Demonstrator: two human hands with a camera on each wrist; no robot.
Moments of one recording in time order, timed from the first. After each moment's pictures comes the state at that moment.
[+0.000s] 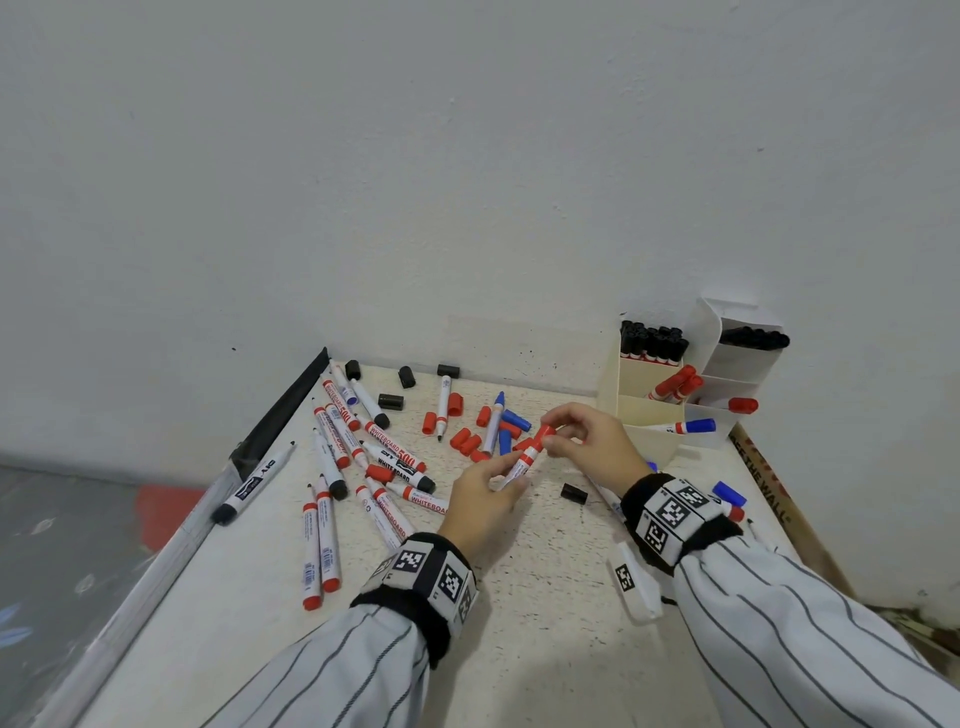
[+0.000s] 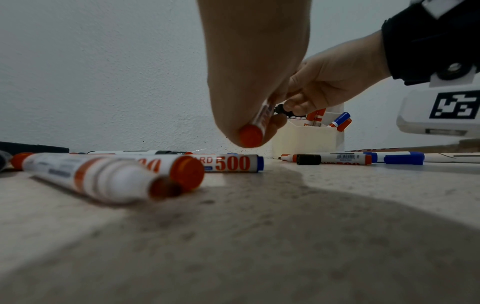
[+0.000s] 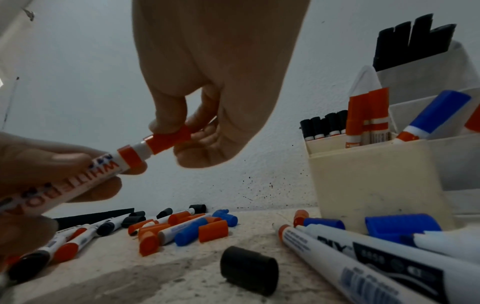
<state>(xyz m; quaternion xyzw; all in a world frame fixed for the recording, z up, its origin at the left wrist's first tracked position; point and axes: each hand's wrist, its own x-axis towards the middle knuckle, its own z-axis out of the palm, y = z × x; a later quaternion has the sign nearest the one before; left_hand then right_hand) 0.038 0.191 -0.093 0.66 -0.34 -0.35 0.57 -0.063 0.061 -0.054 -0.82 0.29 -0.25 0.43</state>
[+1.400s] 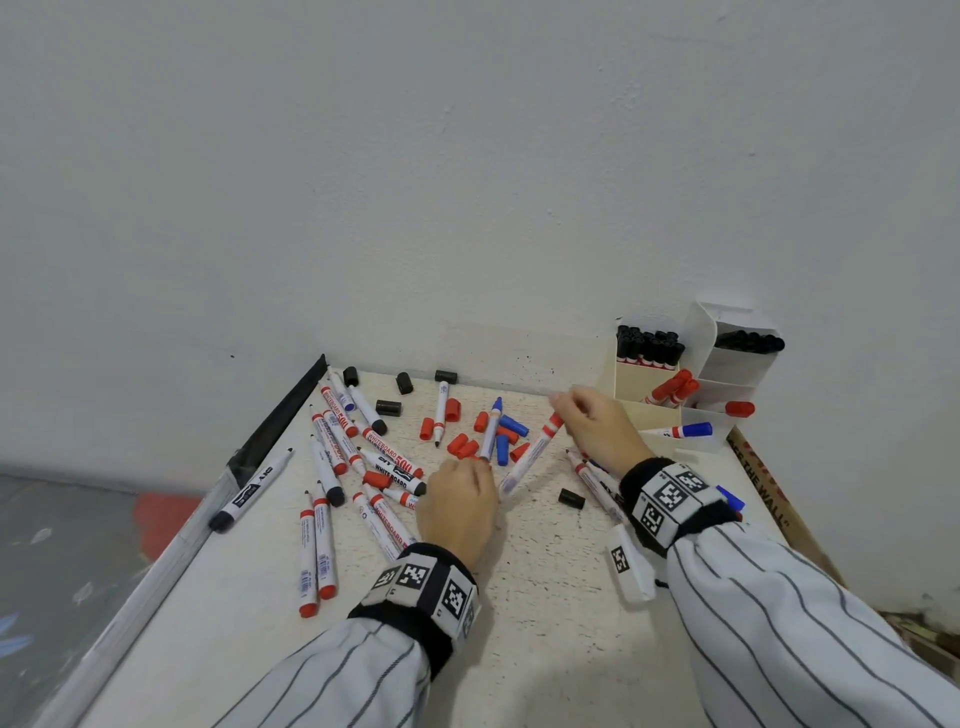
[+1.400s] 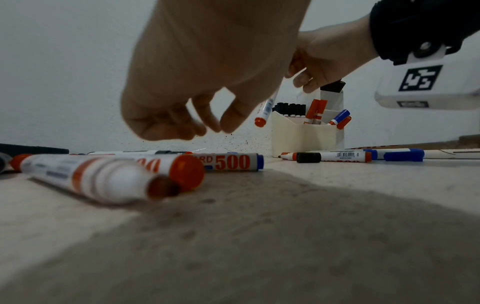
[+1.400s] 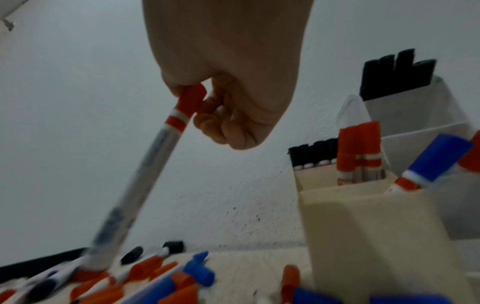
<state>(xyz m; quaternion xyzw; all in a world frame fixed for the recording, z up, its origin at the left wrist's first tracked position) 0.046 0.193 -0.099 0.83 -0.39 -0.08 0.39 -0.059 0.057 -0.030 -0.83 0.31 -0.26 0.38</state>
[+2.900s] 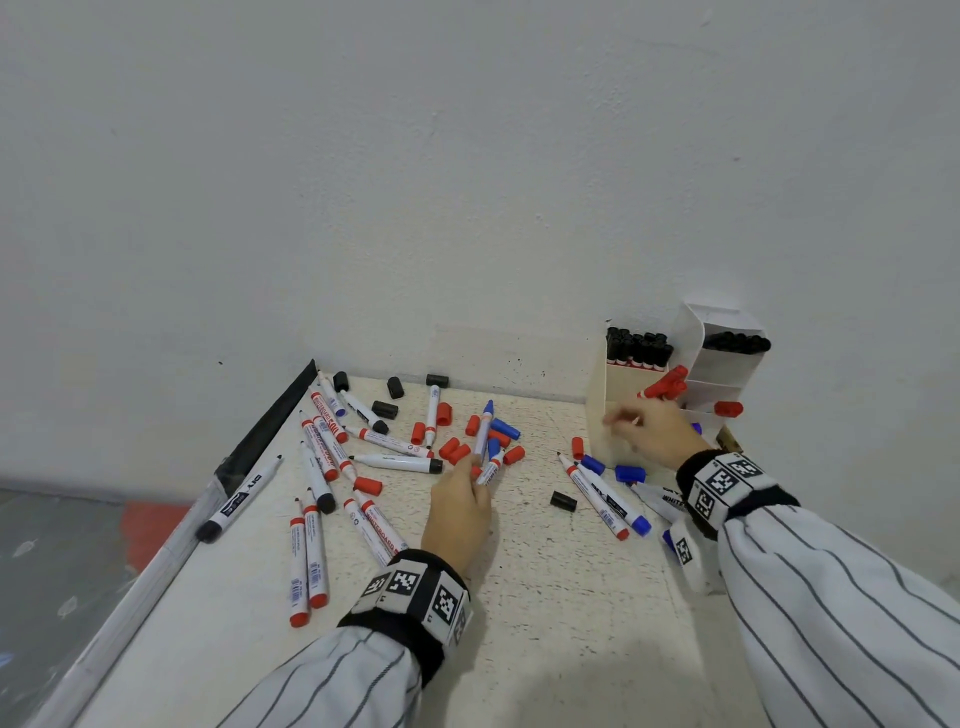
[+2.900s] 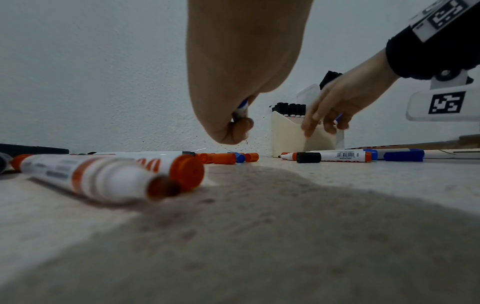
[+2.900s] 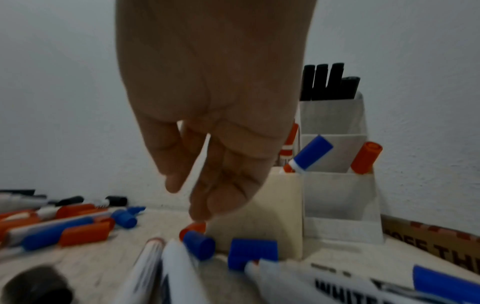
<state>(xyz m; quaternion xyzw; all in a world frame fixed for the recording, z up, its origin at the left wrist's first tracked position) 0.044 0.186 -0.102 0.78 -0.39 -0.17 0.46 -0.111 -0.003 -0.032 -0.87 0.39 -0.18 0.25</state>
